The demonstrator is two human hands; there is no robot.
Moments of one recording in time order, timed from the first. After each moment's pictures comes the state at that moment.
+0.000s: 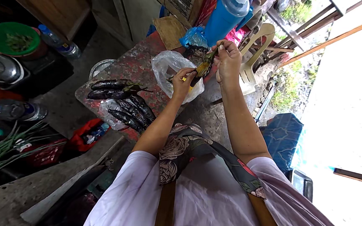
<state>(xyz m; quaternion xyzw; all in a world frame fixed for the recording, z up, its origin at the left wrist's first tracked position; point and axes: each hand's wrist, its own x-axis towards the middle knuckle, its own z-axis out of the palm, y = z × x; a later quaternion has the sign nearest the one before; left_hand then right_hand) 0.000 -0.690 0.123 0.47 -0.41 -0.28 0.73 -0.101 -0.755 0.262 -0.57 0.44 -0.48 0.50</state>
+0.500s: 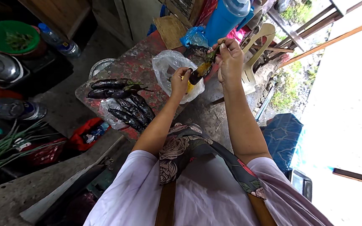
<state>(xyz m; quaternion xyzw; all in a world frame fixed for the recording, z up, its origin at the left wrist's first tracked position) 0.011 -0.692 0.116 0.57 -0.38 -0.32 0.65 -0.106 -0.757 0.263 -0.59 0.38 -0.48 0.52</state>
